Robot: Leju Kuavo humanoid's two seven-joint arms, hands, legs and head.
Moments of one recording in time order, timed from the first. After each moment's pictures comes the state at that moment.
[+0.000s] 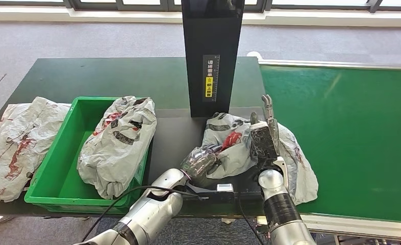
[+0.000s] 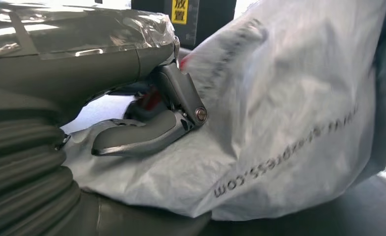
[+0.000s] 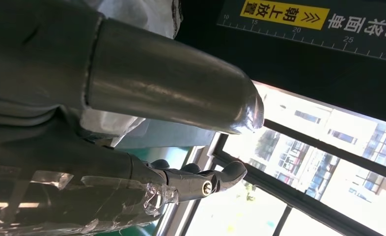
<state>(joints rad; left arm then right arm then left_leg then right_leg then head) -0.51 -0.36 -0.31 -0.59 -1.15 0.40 -0.43 -0.43 0.24 0.05 -0.89 0.39 -0.23 -0.54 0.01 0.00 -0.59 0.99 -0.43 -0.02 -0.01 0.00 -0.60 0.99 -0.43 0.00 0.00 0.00</state>
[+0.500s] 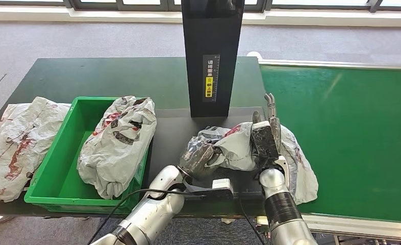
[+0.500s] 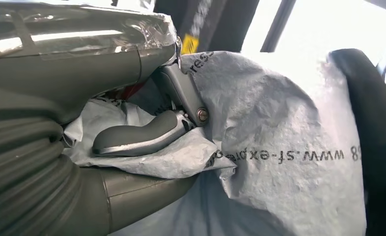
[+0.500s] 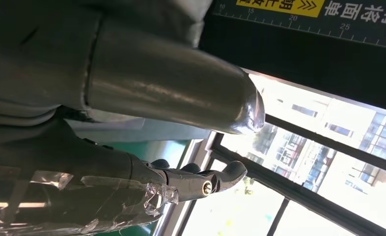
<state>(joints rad) -0.46 -0.37 -0.31 -0.73 -1.00 0.58 -0.55 -0.44 0.24 0.03 -0.89 0.38 -0.25 -0.56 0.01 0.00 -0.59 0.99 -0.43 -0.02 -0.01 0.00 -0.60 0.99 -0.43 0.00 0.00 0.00</state>
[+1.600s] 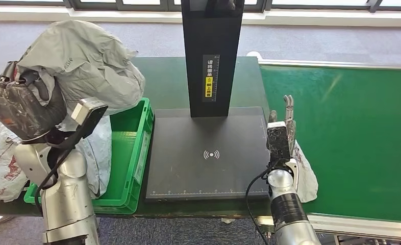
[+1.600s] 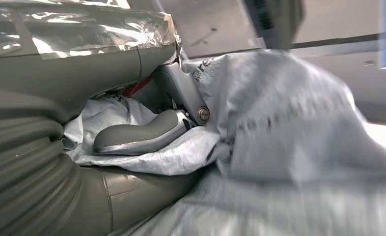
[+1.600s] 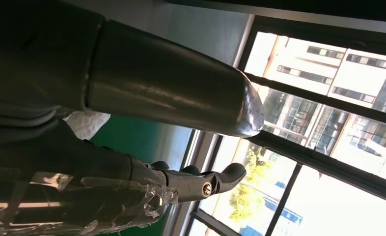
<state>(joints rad) -0.41 -0.34 0.33 -1.73 -1.32 0.69 -0.37 -0.43 0.23 -0.04 -0.91 0.37 -0.31 -0.56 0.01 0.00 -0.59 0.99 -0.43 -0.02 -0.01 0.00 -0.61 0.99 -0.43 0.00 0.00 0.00</state>
